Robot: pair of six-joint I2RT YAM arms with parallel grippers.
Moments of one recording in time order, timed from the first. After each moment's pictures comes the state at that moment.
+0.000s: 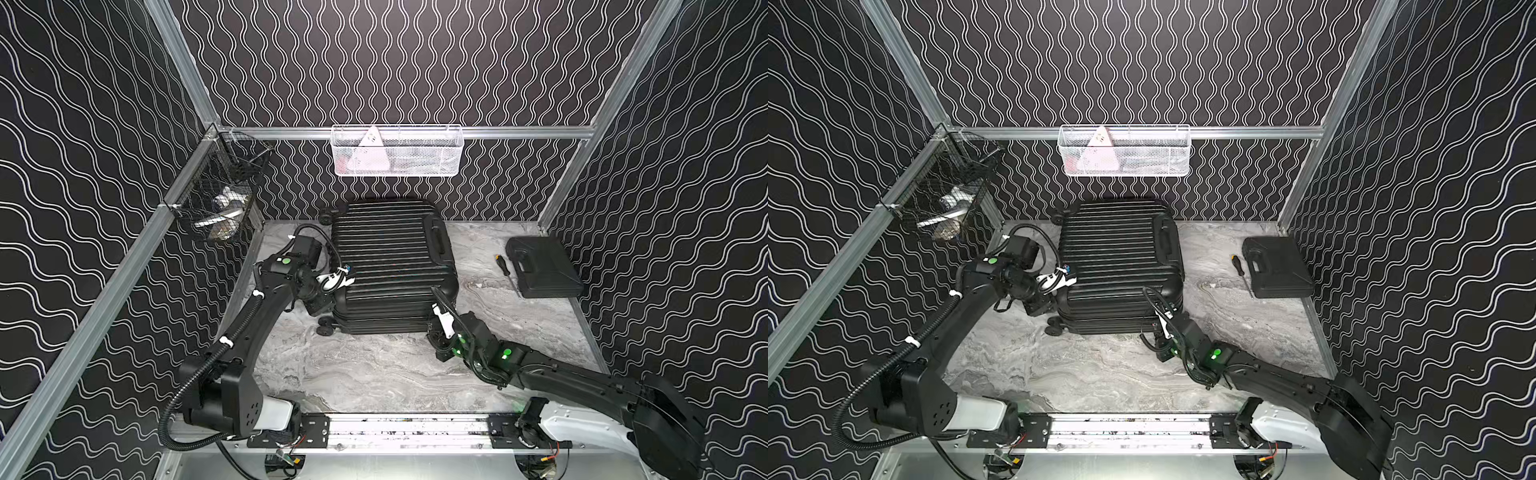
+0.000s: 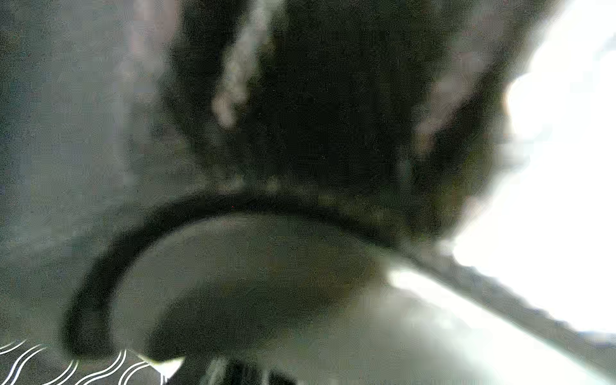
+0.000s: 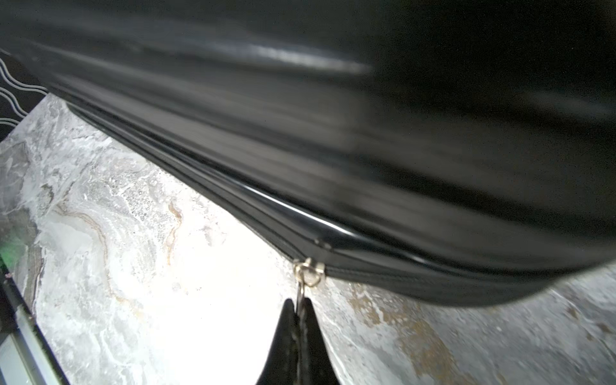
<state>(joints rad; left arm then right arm) -0.13 1.41 1.26 -1.11 0.13 0.80 0.89 1.14 0.50 -0.04 0.11 0.35</state>
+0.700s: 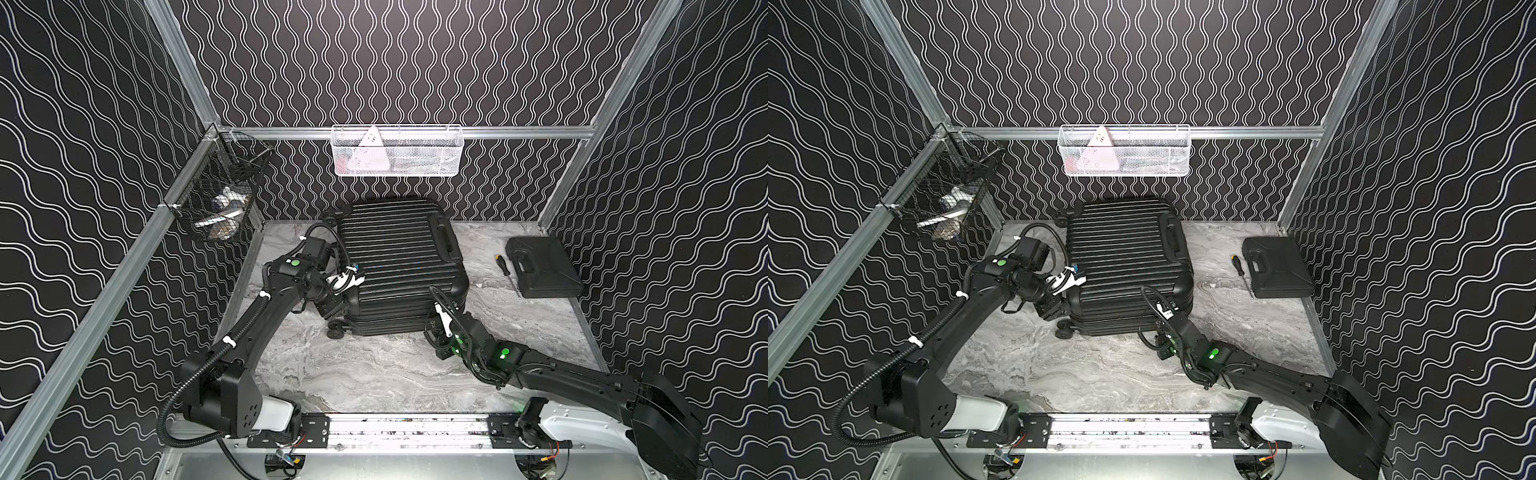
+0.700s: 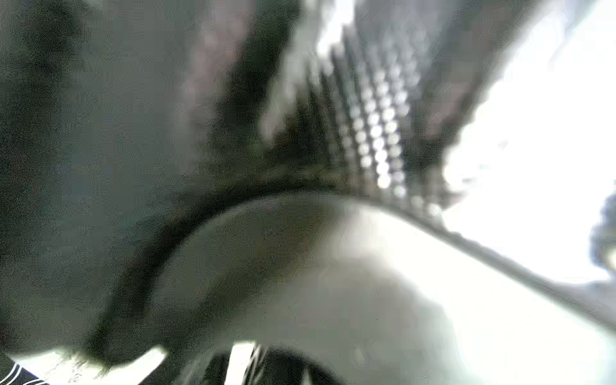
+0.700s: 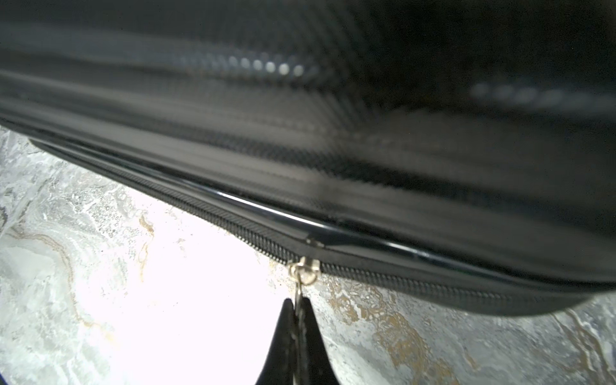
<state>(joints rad) -0.19 1.41 1.28 -1.11 0.22 0.68 0.89 1.13 0.51 -0.08 0.22 0.40</state>
